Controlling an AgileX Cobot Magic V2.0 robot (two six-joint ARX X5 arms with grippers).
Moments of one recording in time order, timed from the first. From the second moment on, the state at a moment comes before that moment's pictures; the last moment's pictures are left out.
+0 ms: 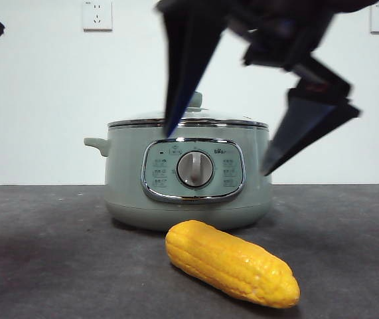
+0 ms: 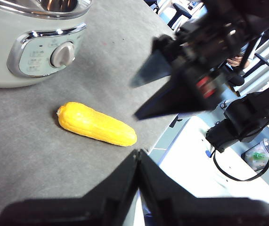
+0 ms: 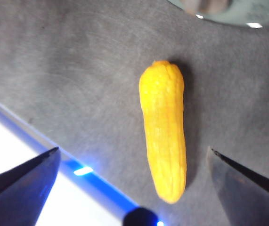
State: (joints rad) left arm -0.33 0.51 0.48 -0.51 0.79 -0.21; right arm 0.90 1.42 1.05 -0.74 -0.11 0.38
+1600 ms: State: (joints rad) left arm -0.33 0.72 0.66 -0.48 0.78 -0.24; right arm 0.94 1.74 1.17 -0.92 -0.06 0.21
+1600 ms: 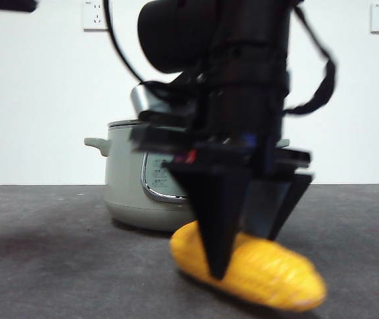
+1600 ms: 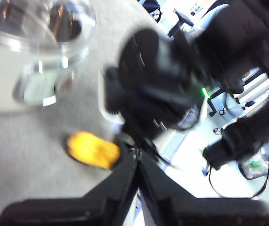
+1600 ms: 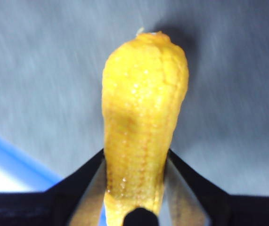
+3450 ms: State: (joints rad) left arm -0.54 2.03 2.08 -0.99 0.10 0.03; right arm 0.94 1.00 1.17 -1.28 0.06 0.33
